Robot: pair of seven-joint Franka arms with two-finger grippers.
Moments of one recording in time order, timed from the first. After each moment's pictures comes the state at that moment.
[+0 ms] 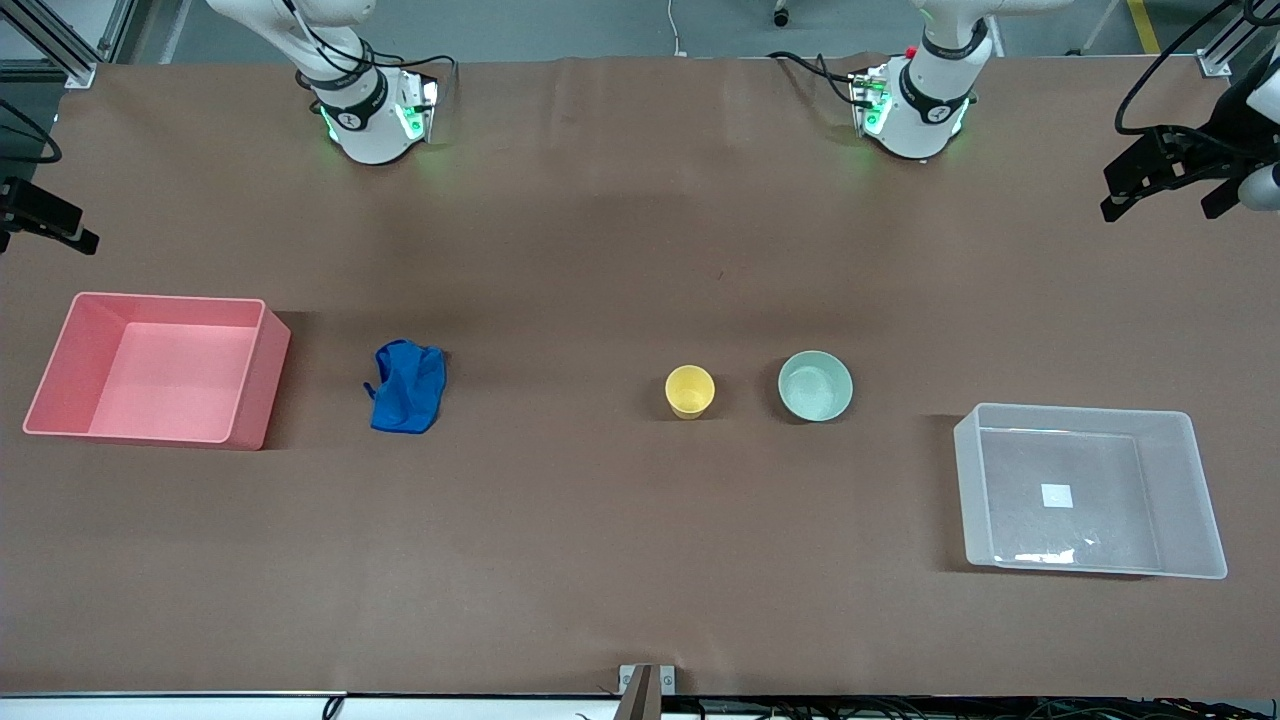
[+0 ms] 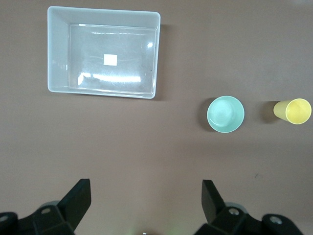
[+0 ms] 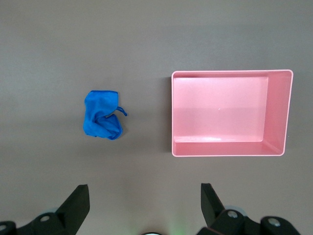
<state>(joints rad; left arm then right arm) -0.02 -0.07 -0.08 -1.50 0.02 1.47 -0.10 -0.09 0.01 -0.04 -1.48 0.02 1.43 -0.07</state>
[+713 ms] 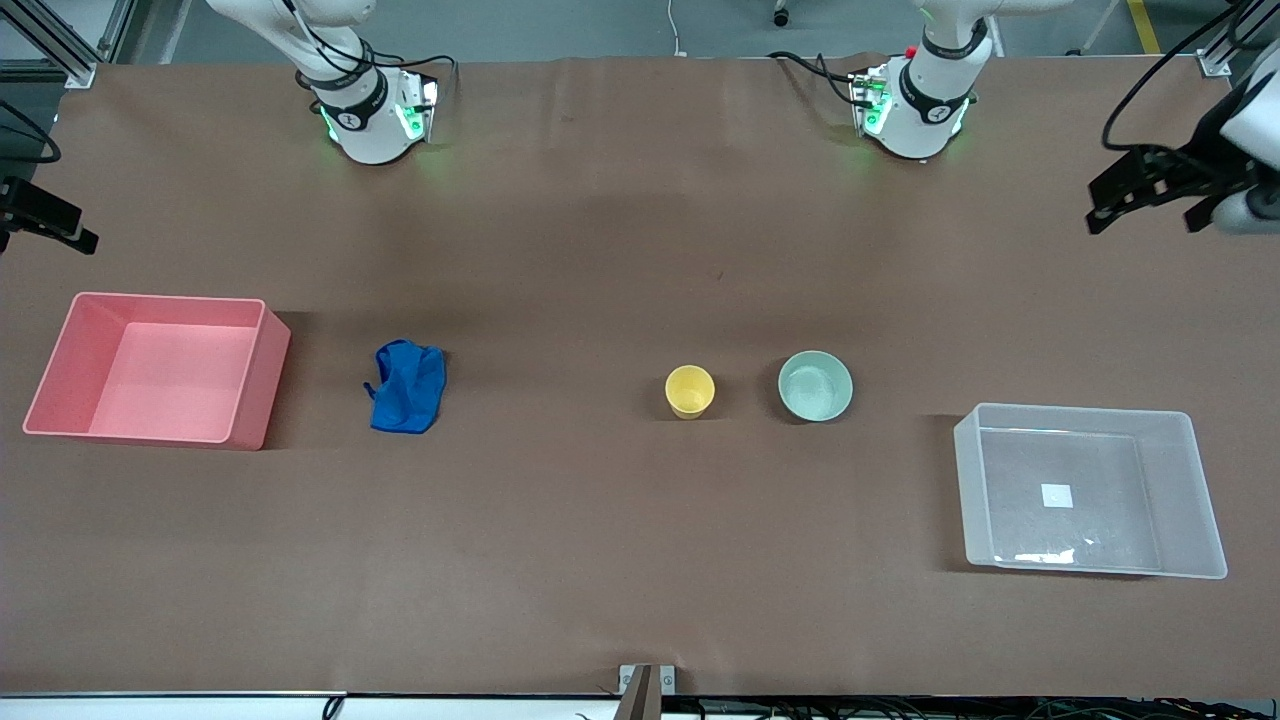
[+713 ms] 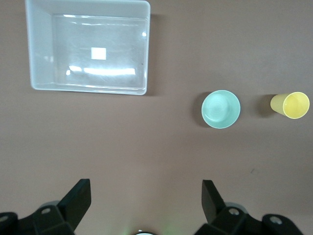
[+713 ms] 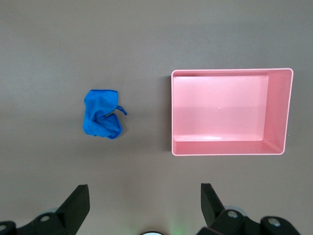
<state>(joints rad) -0.04 0.00 -0.09 -1.51 -0.01 1.49 -0.11 -0.09 0.01 -0.04 -1.48 0.02 1.42 -0.04</state>
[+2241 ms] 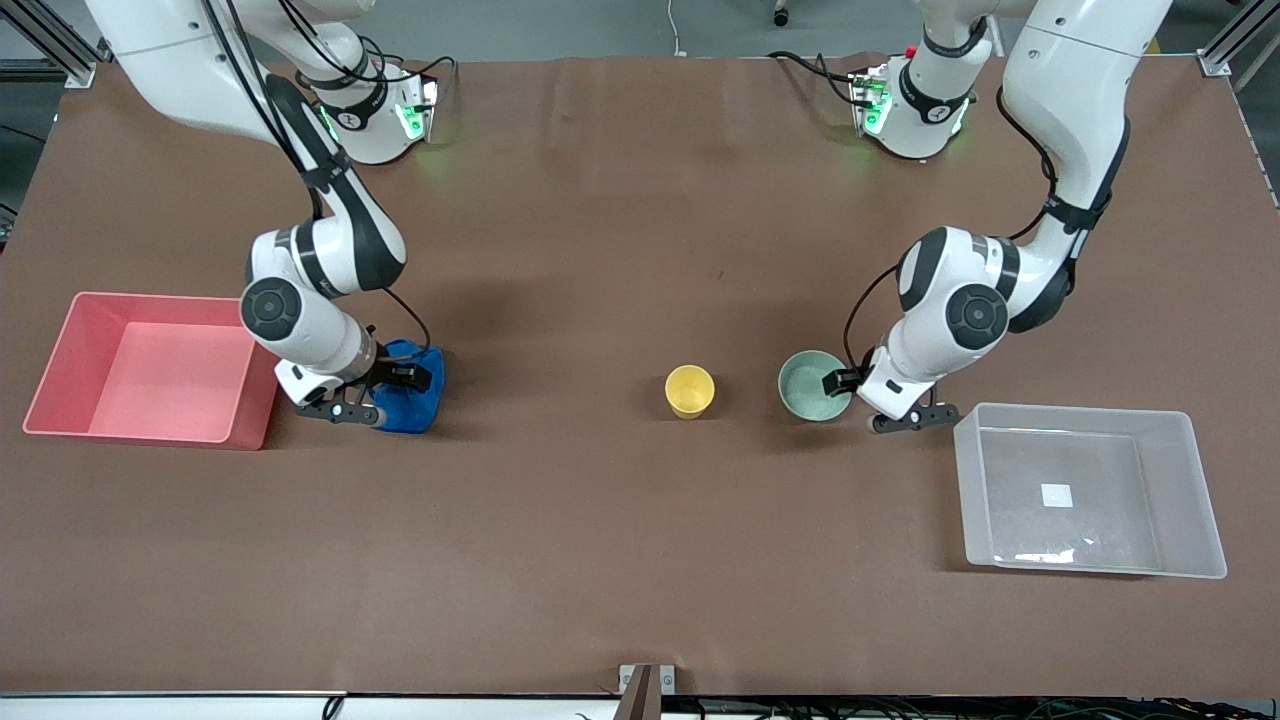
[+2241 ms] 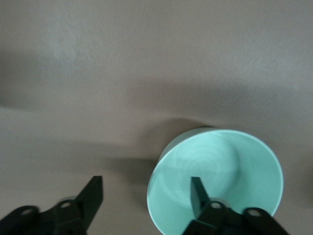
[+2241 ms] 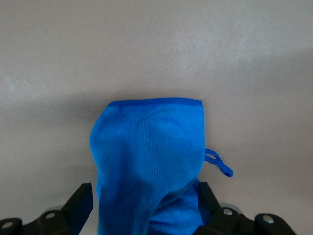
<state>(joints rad) -0.11 0.44 -0.22 -2.07 -0.01 2.44 -0.45 0.09 0.40 0.12 -2.15 -0.03 2.49 0.36</state>
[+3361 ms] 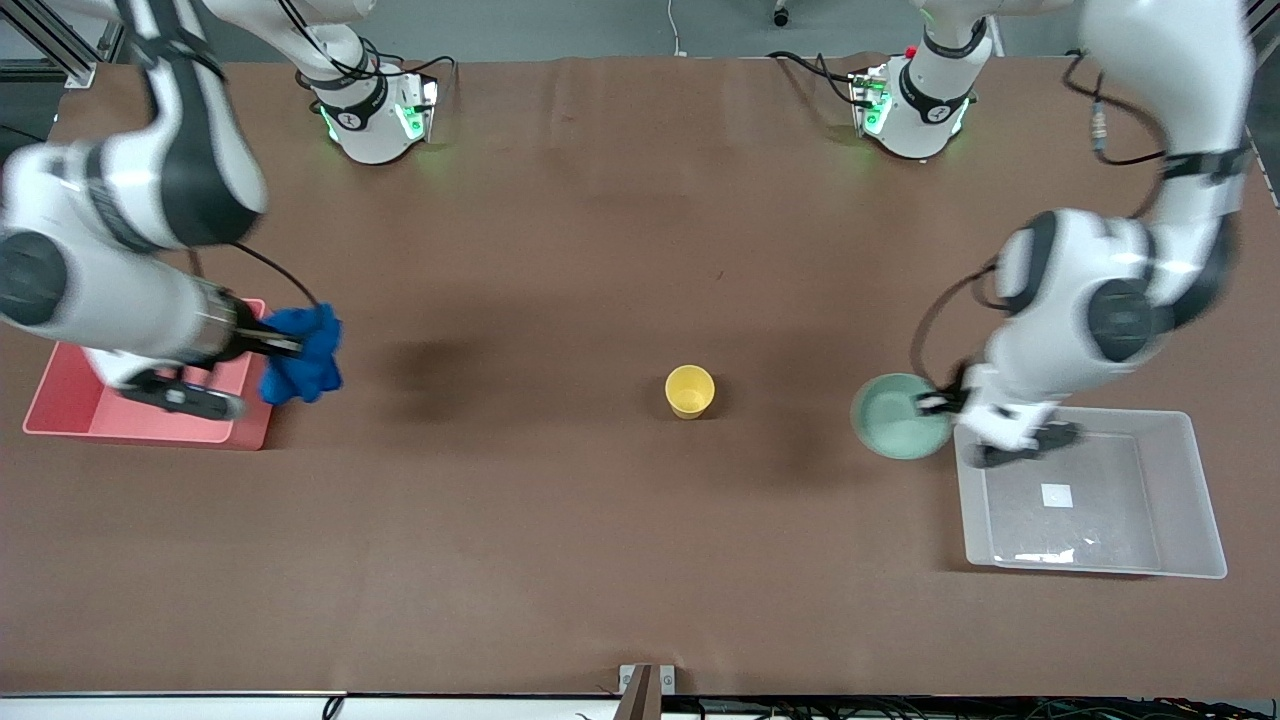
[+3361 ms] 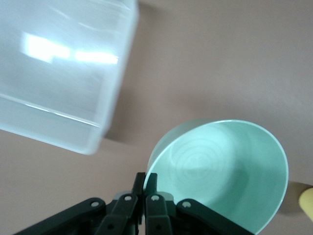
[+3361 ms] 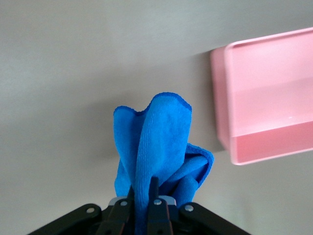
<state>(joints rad) 0.06 0.36 -0.21 -1.64 0.07 1.96 -0.36 -0.01 0.20 0.08 -1.63 -0.03 1.62 0.28</state>
